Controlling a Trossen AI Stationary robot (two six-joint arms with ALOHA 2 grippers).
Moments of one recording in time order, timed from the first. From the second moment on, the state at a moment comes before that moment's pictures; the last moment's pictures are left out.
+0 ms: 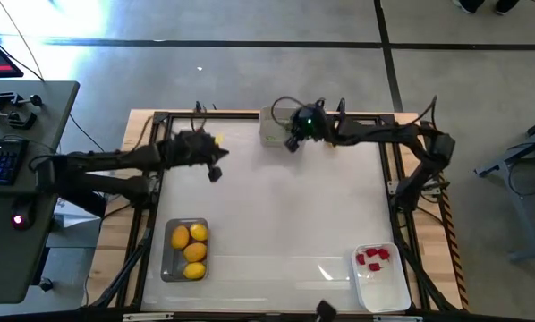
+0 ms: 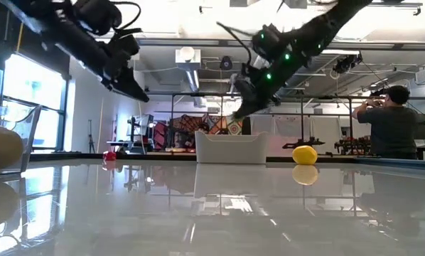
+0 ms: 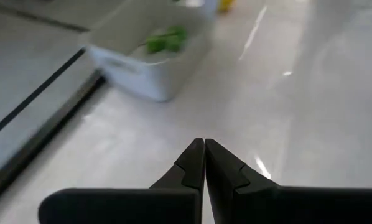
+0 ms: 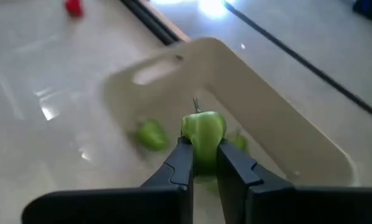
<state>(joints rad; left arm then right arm) 0.36 1.02 0.53 -0.08 -0.11 0.05 -0.48 1.68 1.07 -0.03 0.17 0.04</state>
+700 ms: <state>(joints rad) 0.67 1.34 0.90 -0.63 -0.08 0.14 -0.58 1.78 1.07 -0.03 0.13 0.05</state>
